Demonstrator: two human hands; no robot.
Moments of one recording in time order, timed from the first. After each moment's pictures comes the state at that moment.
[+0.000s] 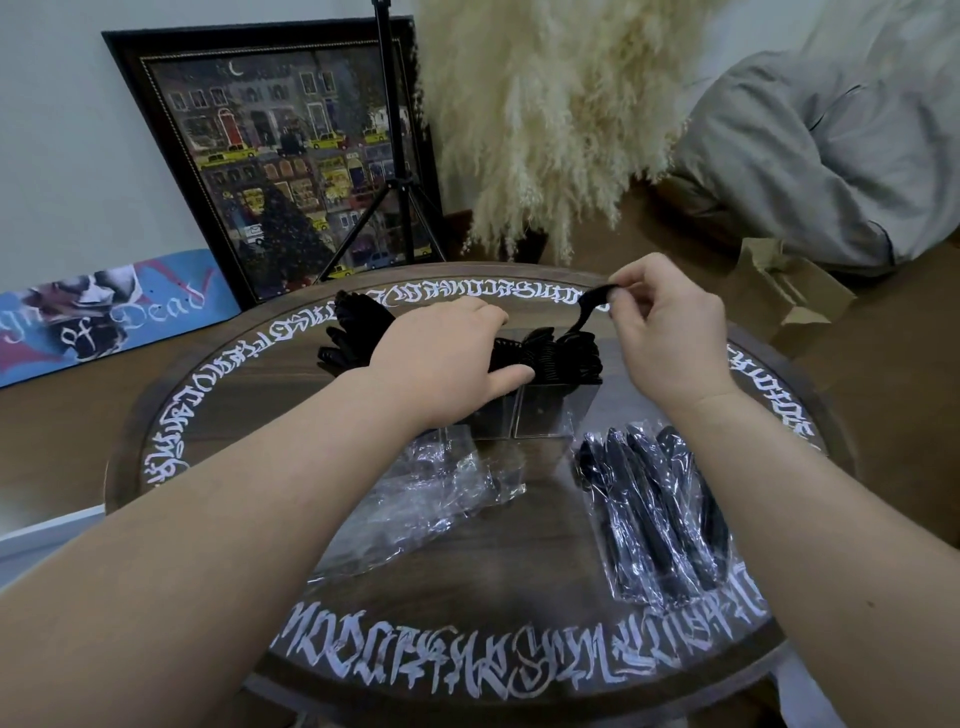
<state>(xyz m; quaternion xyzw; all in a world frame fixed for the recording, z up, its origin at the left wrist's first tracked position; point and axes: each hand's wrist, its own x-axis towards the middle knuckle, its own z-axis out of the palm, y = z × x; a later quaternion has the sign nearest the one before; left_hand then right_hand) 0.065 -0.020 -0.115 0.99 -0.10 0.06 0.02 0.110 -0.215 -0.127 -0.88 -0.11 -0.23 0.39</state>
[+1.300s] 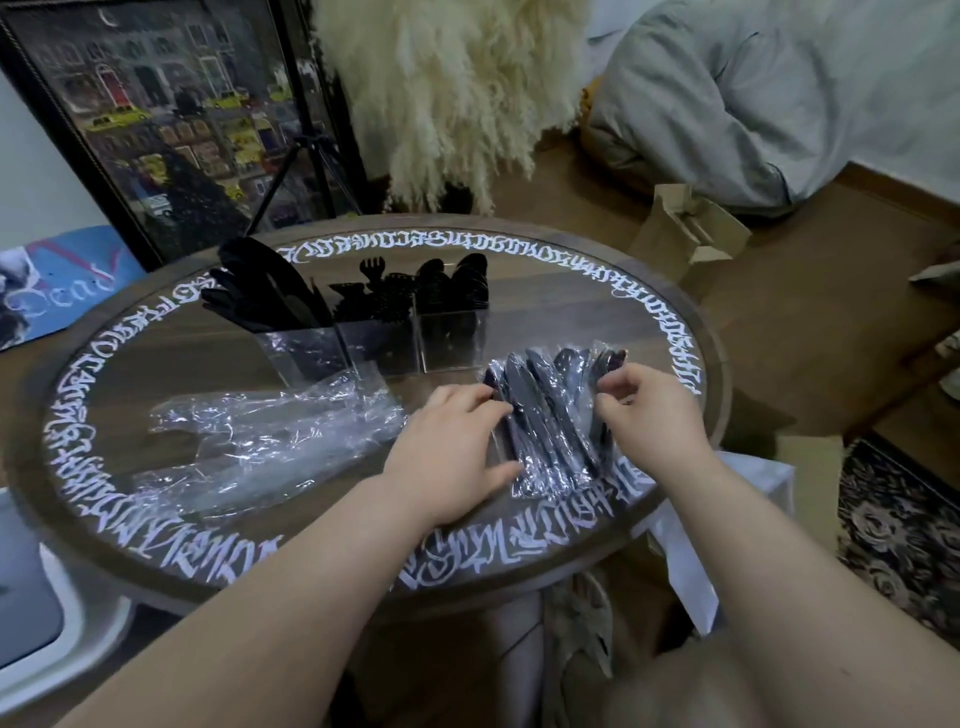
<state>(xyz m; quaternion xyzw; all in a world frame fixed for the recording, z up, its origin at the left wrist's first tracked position) -0.020 -0.119 -0.205 0.98 -0.15 -0.04 0.13 0.016 -0.324 -0.194 -0.94 0.07 0.01 0.33</state>
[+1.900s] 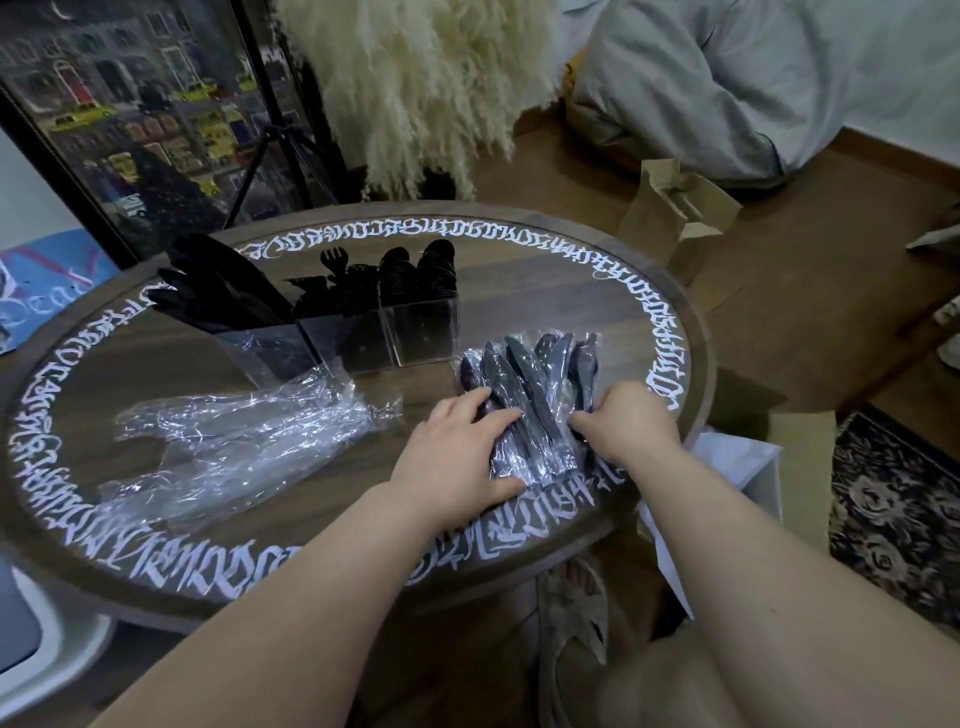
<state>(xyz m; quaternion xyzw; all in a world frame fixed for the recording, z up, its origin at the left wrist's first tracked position) -0.014 -0.146 -0.233 0.98 -0.14 -0.11 0.12 0.031 -0.332 -0.227 -0.96 0.17 0.14 0.20</state>
